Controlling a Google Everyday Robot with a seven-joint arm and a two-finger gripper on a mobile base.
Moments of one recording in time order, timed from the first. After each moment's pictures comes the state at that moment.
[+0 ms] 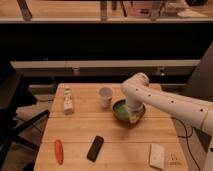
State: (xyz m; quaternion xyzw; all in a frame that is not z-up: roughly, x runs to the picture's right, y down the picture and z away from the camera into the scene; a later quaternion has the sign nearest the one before) arm 0.160 0.163 0.783 -0.38 0.02 -0.05 0.92
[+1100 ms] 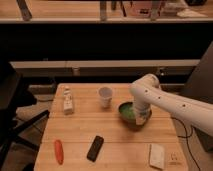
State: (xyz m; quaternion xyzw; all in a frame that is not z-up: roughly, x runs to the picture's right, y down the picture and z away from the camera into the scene) arm 0.192 0.167 0.769 -0.38 0.02 -0.02 0.93
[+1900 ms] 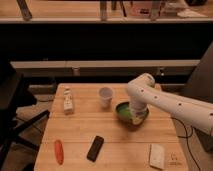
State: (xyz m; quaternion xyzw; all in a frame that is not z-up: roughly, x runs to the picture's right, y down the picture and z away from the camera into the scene) arm 0.174 0.164 0.771 -0.37 0.02 -0.03 0.93
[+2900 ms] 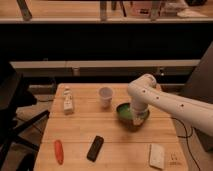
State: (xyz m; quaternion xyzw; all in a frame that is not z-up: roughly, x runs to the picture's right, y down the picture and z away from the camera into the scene) arm 0.176 0.164 0.766 -0.37 0.02 -0.01 0.93
